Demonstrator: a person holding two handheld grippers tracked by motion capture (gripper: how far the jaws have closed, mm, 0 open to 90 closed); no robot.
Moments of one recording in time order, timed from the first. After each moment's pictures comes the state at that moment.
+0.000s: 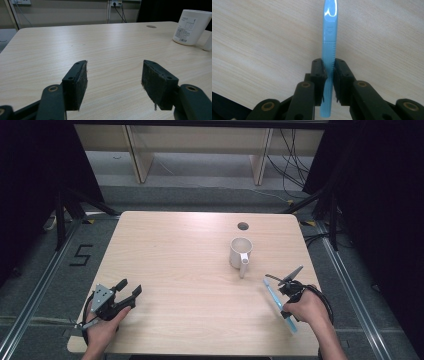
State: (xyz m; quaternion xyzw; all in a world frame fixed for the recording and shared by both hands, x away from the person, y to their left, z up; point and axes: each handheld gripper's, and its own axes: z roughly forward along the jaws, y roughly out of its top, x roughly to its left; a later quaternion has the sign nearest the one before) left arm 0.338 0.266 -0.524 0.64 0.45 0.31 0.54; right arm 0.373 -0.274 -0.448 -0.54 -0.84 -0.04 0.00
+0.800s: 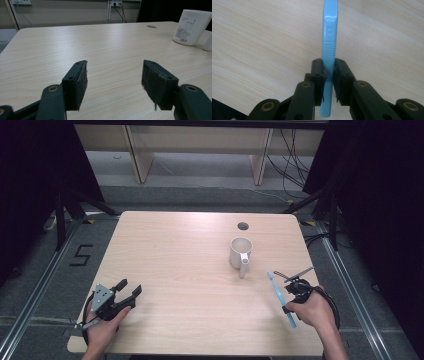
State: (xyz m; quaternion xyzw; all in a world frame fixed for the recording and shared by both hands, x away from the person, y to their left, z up) left arm 0.338 0.266 -0.524 0.64 0.45 0.31 0.54; right arm 0.363 -0.284 -0.436 -0.56 -0.82 -0.11 -0.04
